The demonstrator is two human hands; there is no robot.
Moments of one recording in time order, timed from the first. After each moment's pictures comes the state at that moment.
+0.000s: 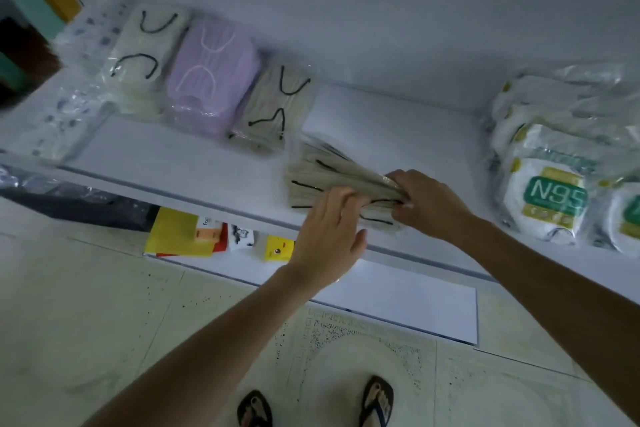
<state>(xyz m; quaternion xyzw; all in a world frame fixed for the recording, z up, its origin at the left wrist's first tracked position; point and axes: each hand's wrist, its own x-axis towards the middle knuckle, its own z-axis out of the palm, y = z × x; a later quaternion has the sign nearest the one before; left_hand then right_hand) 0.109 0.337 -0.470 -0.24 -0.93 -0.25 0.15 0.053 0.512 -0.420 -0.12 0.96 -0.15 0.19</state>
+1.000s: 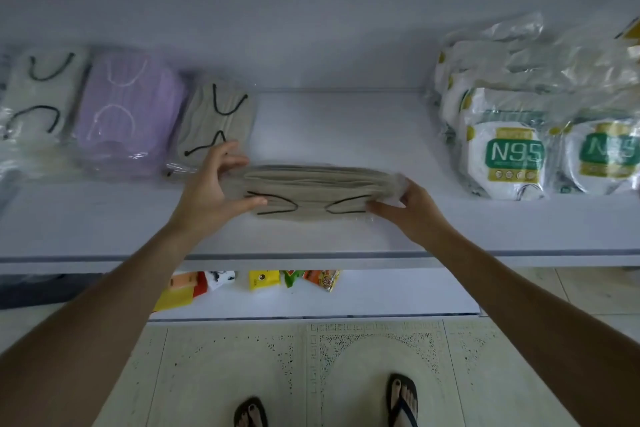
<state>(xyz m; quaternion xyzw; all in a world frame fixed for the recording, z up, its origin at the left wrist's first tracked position) 0.016 0.248 -0.463 -0.11 -0.88 -0.47 -0.02 0.072 0.539 -0.484 0.14 0.83 -0.54 0.07</state>
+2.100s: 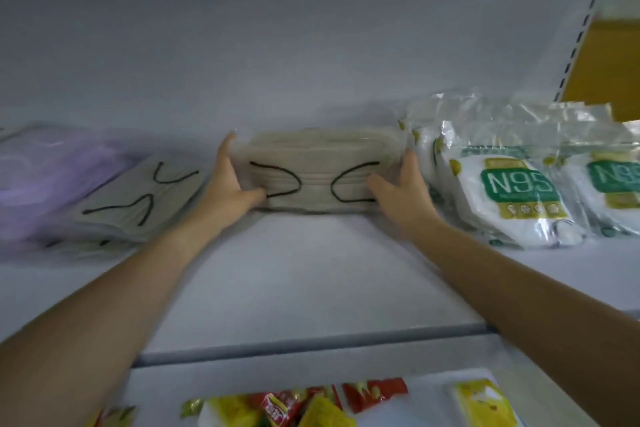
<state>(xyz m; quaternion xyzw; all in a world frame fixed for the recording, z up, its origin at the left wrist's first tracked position) -0.103 0.351 -0.536 -0.24 -0.78 -0.55 0.17 -0.019 0.575 -0.526 0.01 0.78 -0.56 -0.28</state>
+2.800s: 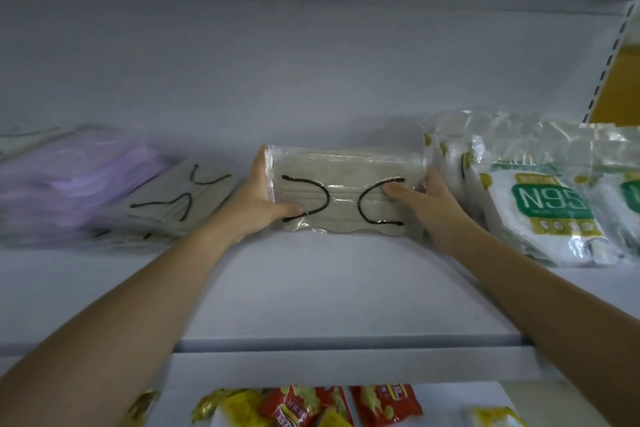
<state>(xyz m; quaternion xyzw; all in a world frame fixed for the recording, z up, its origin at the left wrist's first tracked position) -0.091 0.336 -0.532 -0.25 -0.79 -0.57 0.05 -0.032 0.580 -0.526 0.03 0.72 -0.66 -0.20</state>
